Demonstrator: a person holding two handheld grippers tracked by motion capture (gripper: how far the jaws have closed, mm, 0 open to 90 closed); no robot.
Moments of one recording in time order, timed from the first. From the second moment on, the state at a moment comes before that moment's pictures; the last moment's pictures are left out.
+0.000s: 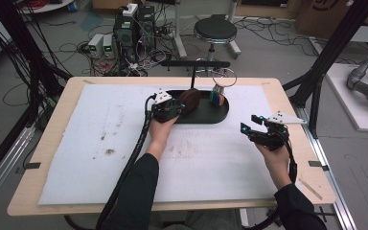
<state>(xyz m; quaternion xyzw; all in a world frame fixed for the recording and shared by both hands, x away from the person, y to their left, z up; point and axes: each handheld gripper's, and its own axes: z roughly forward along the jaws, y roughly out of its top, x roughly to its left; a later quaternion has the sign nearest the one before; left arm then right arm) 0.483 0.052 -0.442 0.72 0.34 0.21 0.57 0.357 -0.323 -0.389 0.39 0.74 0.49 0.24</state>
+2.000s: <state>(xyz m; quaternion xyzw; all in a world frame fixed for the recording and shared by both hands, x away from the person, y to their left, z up) 0.366 0.140 -0.383 0.74 0.32 0.22 0.54 0.357 -0.324 -0.390 0.39 0.75 0.48 0.24</state>
